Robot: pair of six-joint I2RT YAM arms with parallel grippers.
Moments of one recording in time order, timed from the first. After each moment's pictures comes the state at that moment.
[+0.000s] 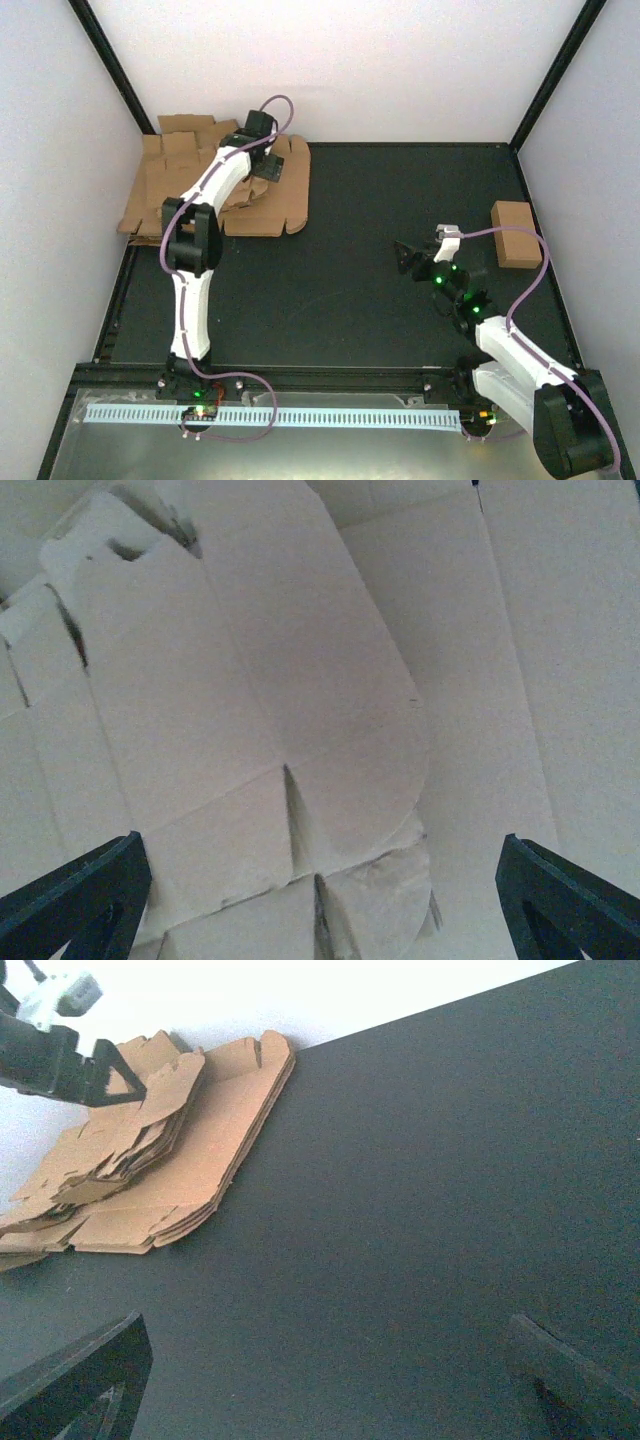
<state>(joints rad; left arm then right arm) -0.24 2.23 2.04 -0.80 -0.27 0.02 0.28 0.91 0.25 0.35 -0.22 0.43</state>
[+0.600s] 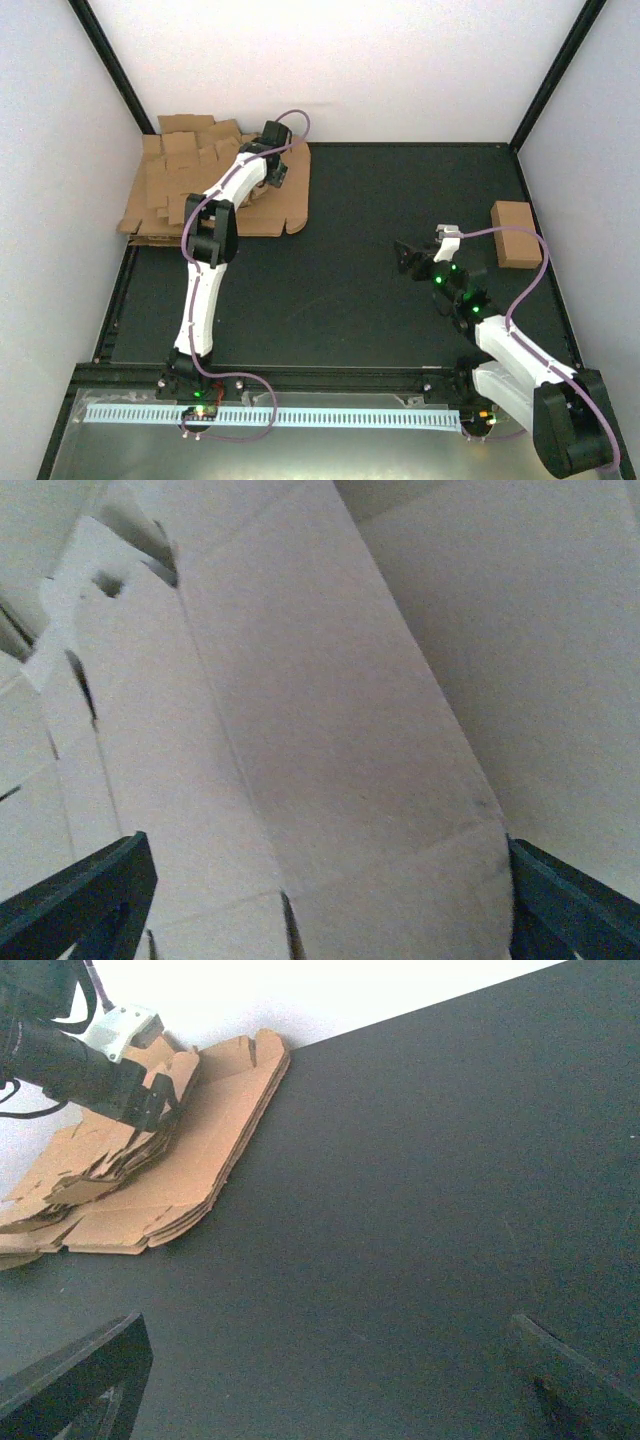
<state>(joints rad) -0.28 2.47 2.20 -0.76 -0.48 0.13 0.28 0.92 0.26 0.35 -0.21 0.43</state>
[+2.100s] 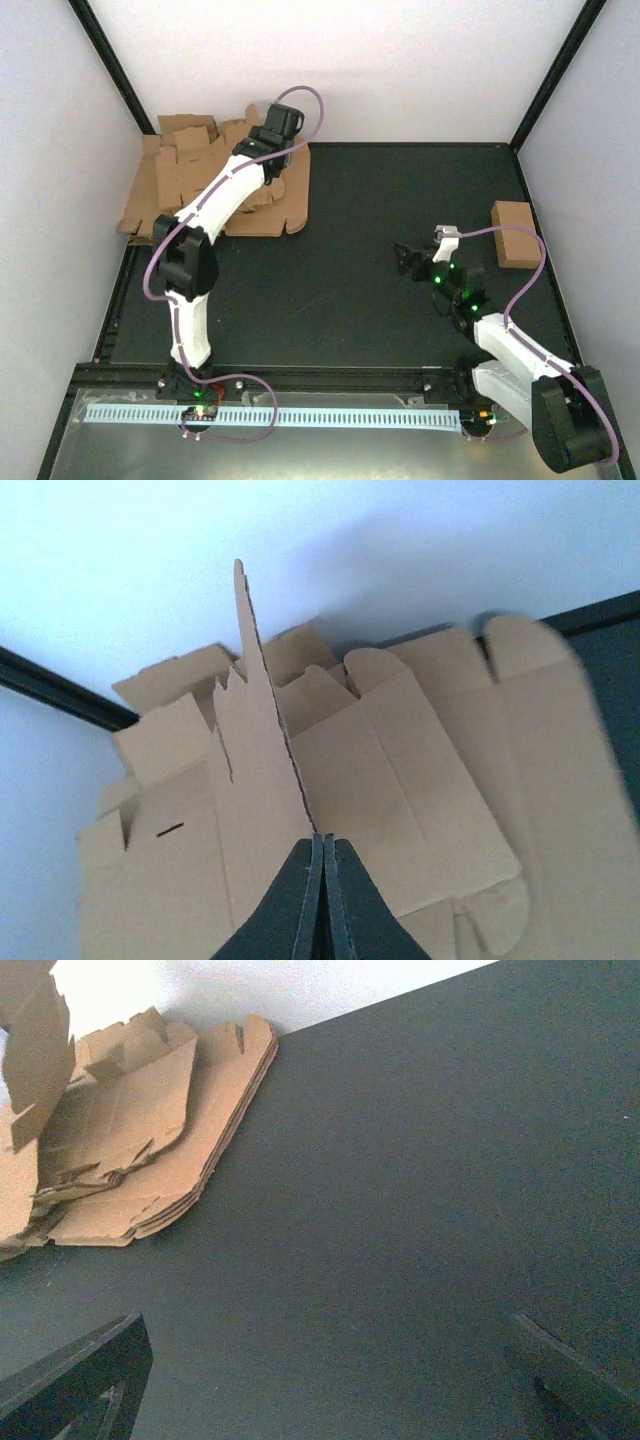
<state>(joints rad) -0.41 2.04 1.93 -0.57 -0.66 0.10 0.28 0.96 0.26 0.35 -0.20 0.43</state>
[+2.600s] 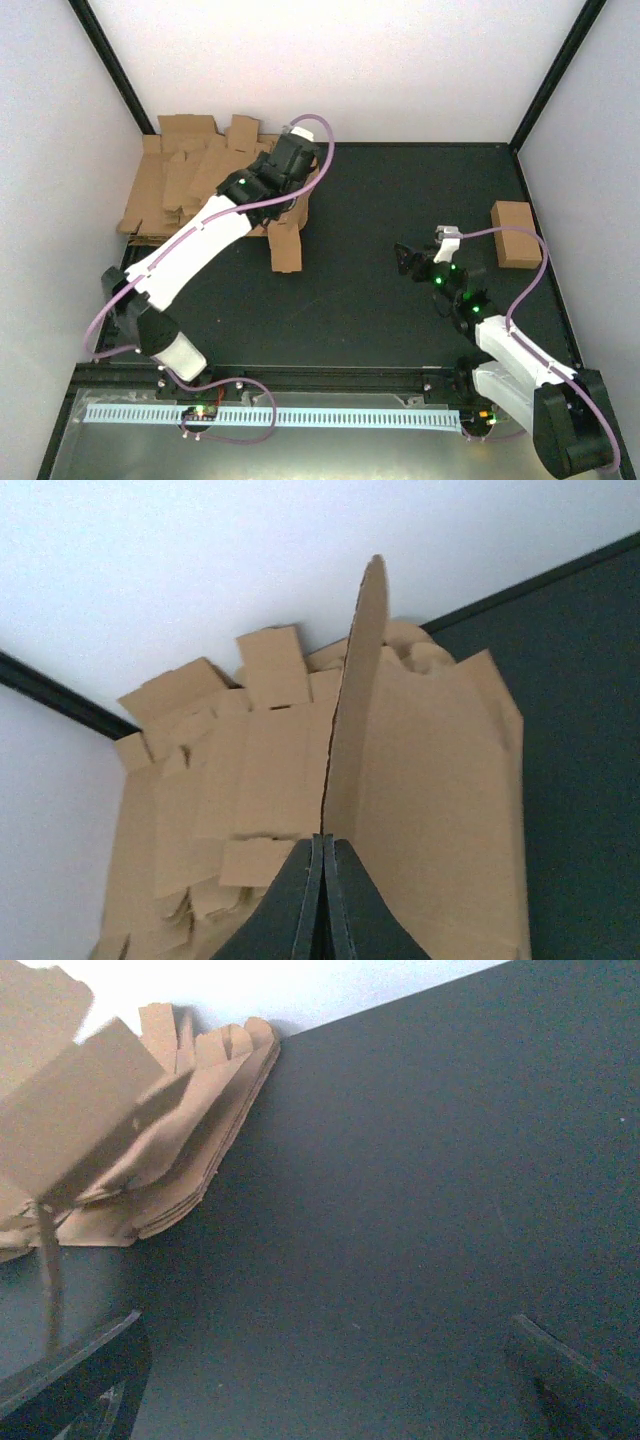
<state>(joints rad) -0.71 1.62 1.70 -0.76 -0.72 -0.01 0.28 0.92 0.26 0.32 -0.20 0.42</state>
